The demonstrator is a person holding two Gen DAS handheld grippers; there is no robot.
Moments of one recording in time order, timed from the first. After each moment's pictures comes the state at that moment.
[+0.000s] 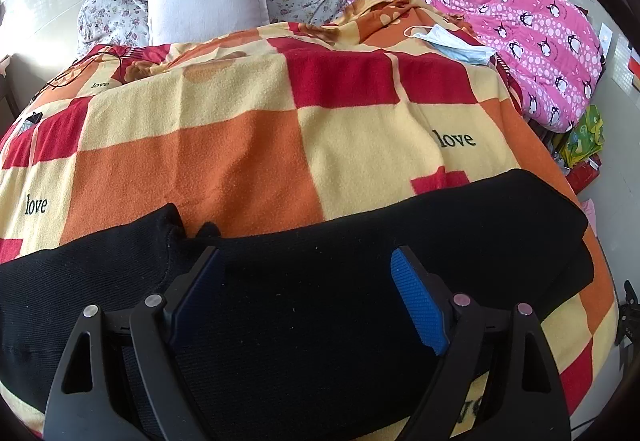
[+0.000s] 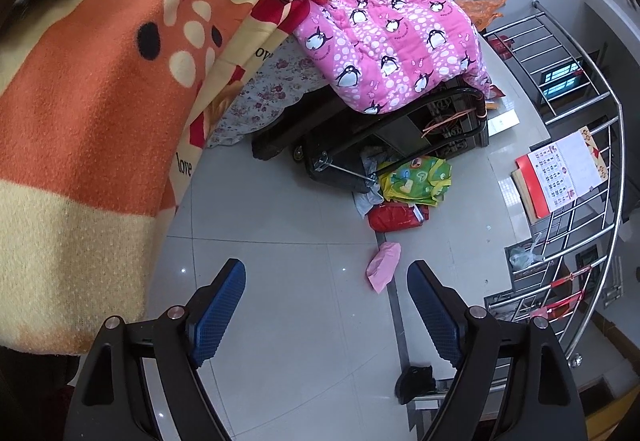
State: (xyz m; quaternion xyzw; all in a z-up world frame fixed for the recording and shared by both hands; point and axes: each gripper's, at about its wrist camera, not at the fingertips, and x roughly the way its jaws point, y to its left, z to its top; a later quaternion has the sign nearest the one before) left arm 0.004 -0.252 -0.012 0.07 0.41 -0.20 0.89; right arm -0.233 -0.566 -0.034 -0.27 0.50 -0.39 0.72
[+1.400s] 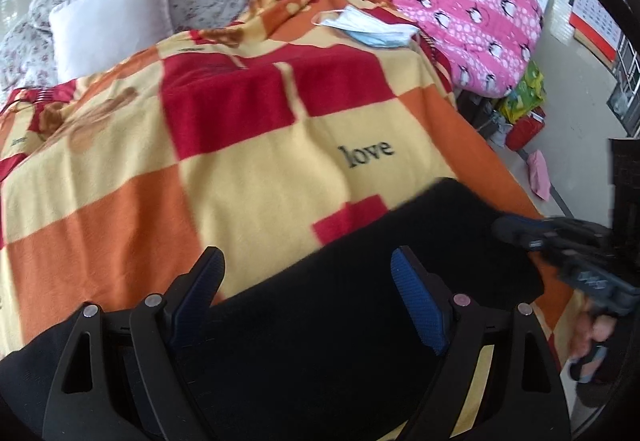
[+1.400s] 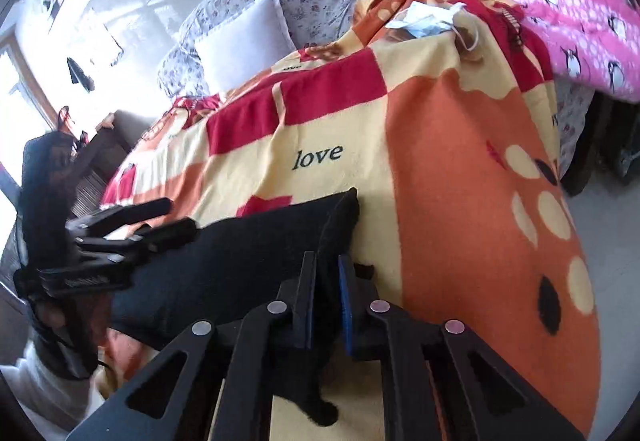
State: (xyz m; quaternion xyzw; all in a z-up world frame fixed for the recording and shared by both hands) left arm 0.028 -0.315 0.008 0.12 0.43 -0.33 0.83; right arm -0.100 -0.516 -0.010 0.18 0.38 0.01 0.91
